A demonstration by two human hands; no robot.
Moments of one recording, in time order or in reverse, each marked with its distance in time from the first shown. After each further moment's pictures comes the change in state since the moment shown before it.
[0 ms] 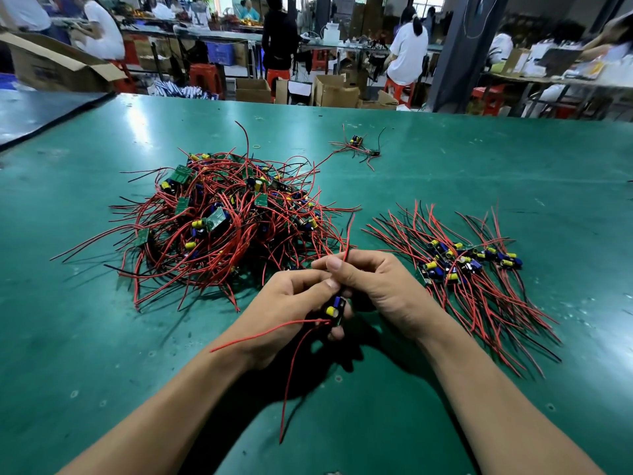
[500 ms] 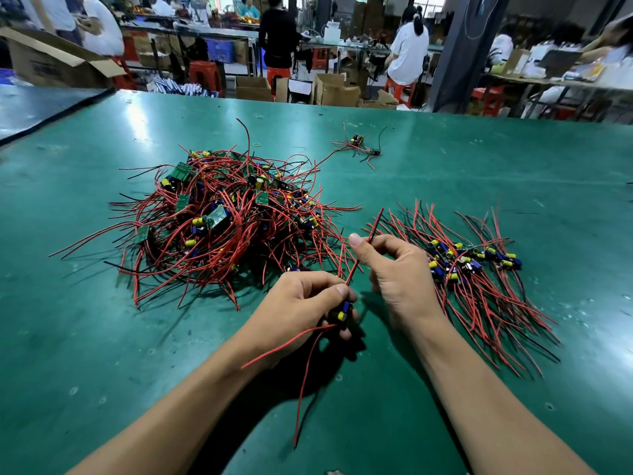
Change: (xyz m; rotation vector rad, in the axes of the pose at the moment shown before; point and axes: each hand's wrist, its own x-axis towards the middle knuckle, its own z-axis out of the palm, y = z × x) left_hand 0.003 -0.004 0.010 0.139 0.030 0.019; right_hand 0.017 0.009 -0.013 -0.234 0.576 -0.265
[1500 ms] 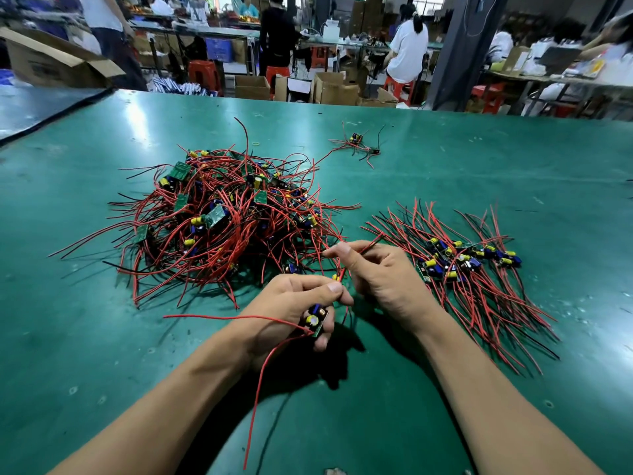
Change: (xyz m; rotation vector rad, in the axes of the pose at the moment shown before) left_hand -0.001 0.004 -0.009 -0.167 -0.070 -0.121; right_hand -0.002 -0.003 -0.004 -0.002 -0.382 0.032
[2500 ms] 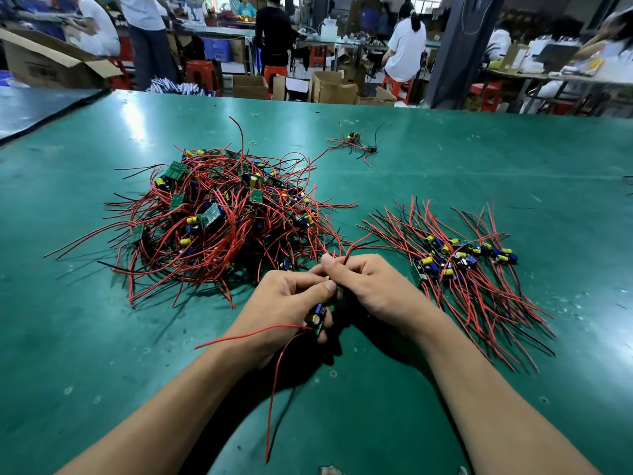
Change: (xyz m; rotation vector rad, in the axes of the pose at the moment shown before) left_hand 0.001 -0.008 0.002 0.167 0.166 0.067; right_hand -0.003 0.004 0.005 0.054 -0.267 0.183
